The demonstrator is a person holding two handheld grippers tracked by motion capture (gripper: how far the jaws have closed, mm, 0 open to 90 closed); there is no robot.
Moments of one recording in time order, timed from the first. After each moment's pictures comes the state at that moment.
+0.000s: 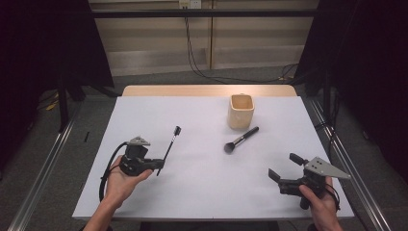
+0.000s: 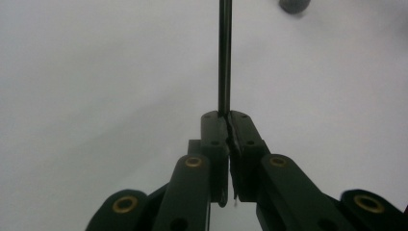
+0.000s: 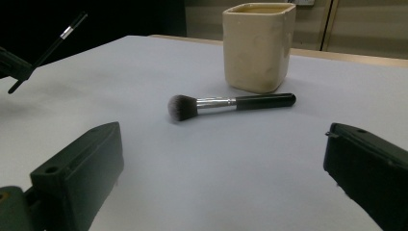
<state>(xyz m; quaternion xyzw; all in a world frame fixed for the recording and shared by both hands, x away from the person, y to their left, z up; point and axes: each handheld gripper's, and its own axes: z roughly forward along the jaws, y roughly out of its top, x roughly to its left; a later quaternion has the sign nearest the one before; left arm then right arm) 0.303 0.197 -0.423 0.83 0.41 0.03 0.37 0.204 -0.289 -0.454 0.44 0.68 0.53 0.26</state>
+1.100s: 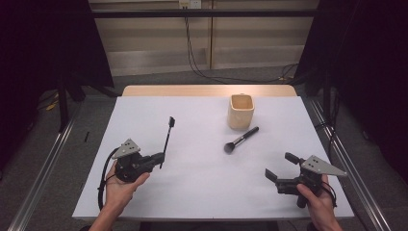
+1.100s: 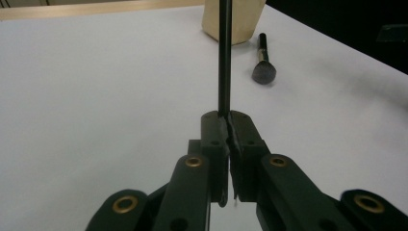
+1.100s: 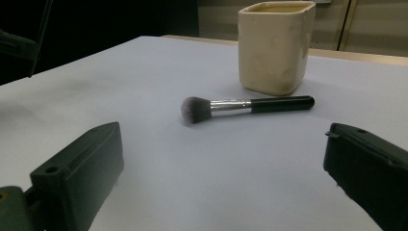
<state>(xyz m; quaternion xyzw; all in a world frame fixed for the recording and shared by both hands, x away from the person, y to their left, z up) 0.283 0.204 -0.428 0.77 0.36 0.10 0.52 0.210 -0.283 -0.455 0.43 0.68 0.54 0.24</state>
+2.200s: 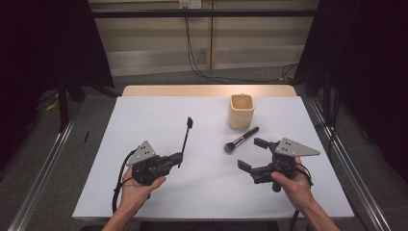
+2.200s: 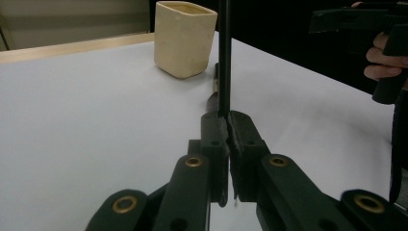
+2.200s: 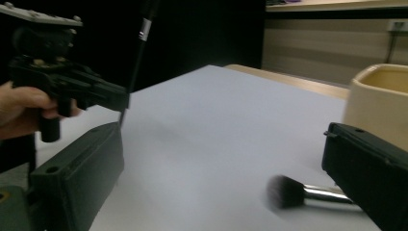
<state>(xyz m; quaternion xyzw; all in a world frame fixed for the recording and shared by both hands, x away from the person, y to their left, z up) 0.275 0.160 -0.428 0.76 0.29 0.09 0.57 0.246 -0.213 -0.412 0.32 0.71 0.61 0.17</state>
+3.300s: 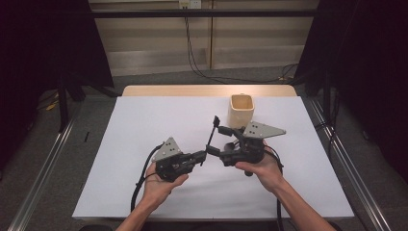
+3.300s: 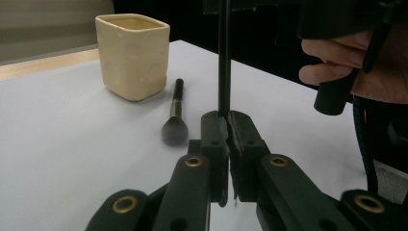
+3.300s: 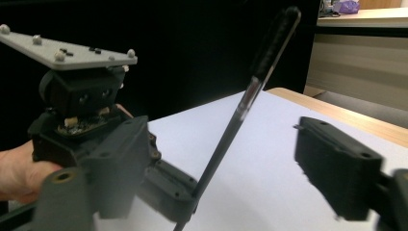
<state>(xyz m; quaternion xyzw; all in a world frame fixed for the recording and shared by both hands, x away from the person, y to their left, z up) 0.279 0.107 -0.422 0.77 0.25 0.07 0.58 0.285 -0.147 -0.386 0.26 0.71 0.63 0.13</state>
